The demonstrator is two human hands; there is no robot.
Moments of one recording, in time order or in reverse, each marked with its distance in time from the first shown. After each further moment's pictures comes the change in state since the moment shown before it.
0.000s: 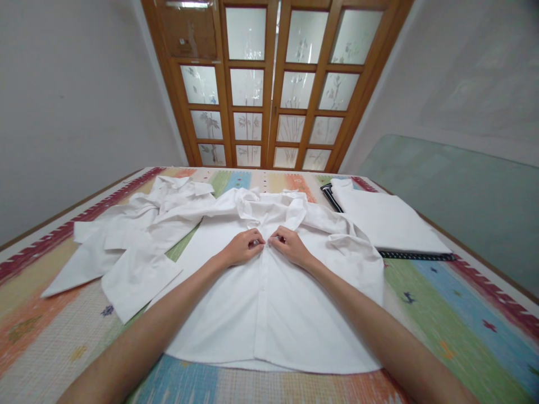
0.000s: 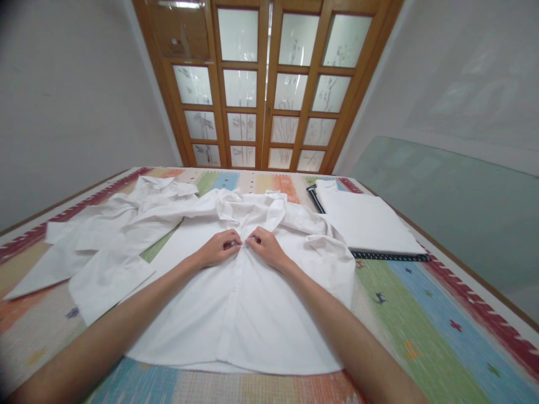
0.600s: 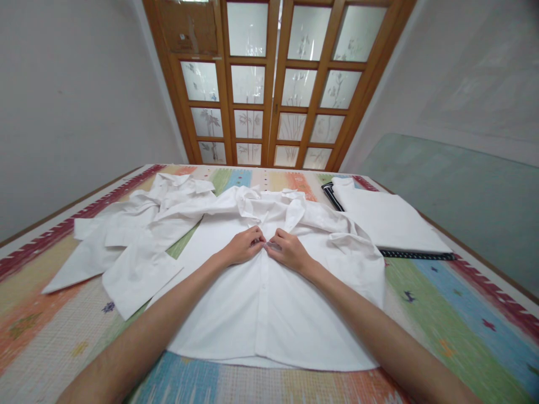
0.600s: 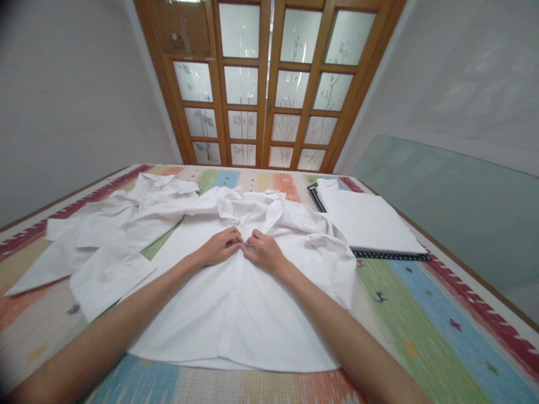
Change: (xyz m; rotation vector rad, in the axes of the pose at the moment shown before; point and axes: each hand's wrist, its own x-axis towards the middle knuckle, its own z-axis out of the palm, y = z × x) left_hand -0.001 0.003 0.000 0.047 -0.021 -0.030; right_hand -0.012 -0.009 0.007 -0.429 0.010 -0.290
